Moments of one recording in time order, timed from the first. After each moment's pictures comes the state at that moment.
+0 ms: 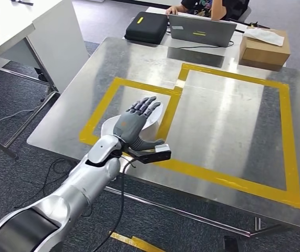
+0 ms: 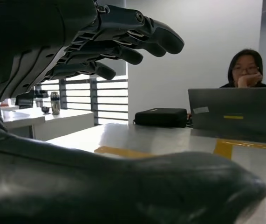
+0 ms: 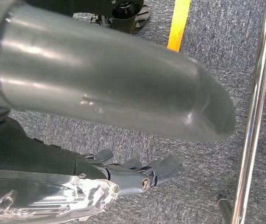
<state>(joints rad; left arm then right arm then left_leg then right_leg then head) -0.73 -0.29 -0.42 -0.59 -1.10 0.43 -0.28 -0.06 0.25 -0.88 -0.23 0.79 -0.27 -0.35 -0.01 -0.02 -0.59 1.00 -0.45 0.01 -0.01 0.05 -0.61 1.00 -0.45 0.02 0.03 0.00</state>
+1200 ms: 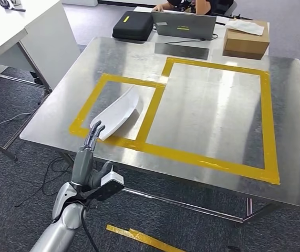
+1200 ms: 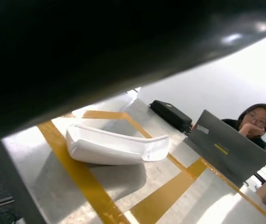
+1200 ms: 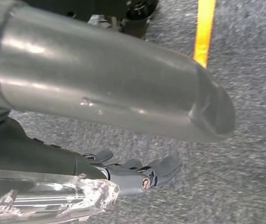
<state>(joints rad) -0.15 -0.11 -0.33 -1.33 -0.60 0.40 -0.44 -0.02 0.27 -0.96 -0.25 0.80 -0.25 -0.33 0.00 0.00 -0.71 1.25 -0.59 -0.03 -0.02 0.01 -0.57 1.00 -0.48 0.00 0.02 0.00</state>
